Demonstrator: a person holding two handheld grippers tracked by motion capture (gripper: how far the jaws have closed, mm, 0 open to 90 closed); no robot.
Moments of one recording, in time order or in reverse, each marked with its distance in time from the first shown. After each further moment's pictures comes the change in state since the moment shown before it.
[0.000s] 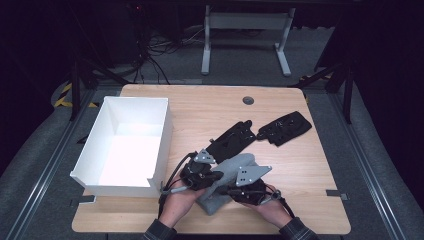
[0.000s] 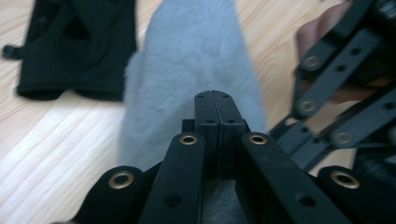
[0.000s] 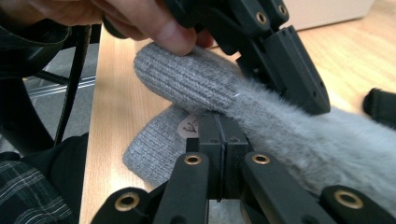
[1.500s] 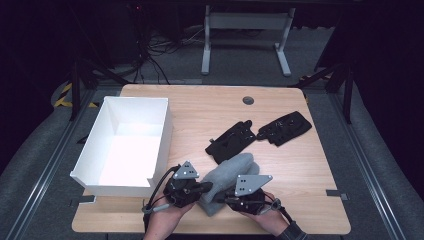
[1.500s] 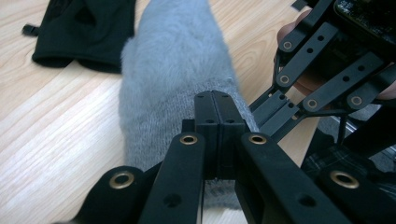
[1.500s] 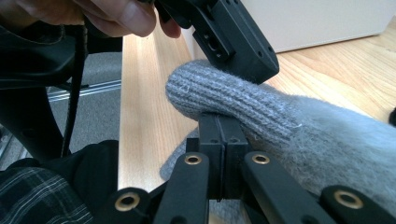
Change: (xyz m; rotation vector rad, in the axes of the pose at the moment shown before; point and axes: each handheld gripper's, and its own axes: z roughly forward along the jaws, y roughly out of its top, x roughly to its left) left arm -0.020 -0.034 -0.041 -0.057 0.023 -0.025; right arm 0.026 0.002 -0.002 -0.038 0.019 -0.013
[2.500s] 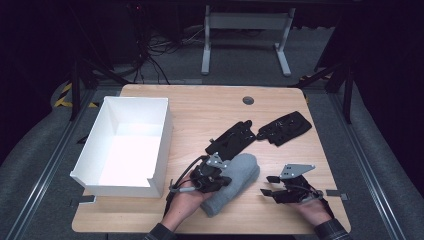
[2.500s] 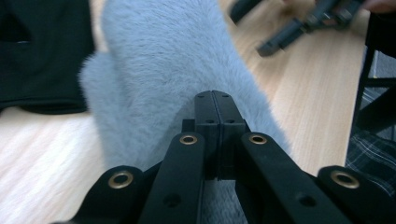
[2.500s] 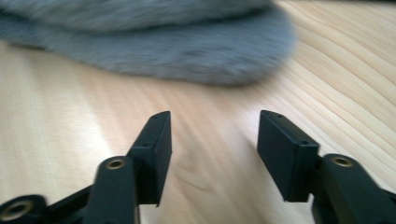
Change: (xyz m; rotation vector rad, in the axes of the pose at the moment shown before) left arm 0.010 0.034 0.073 0.150 -0.070 0.115; right arm -0.073 -0.086 -0.089 0.223 -0.278 0.254
